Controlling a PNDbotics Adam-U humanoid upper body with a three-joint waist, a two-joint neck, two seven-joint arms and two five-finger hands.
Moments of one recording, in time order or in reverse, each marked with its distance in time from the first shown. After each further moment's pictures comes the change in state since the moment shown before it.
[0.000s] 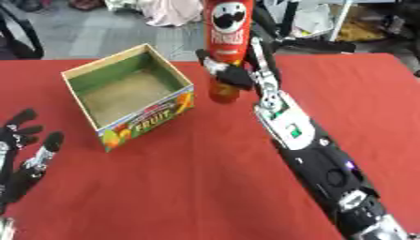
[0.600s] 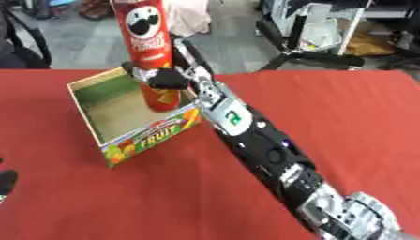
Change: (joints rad) left arm -0.094 -0.025 -0.081 -0.005 0.025 -0.029 -0.076; right arm -0.128 -0.007 -0.035 0.262 0.055 -0.087 0.178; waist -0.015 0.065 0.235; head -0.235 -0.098
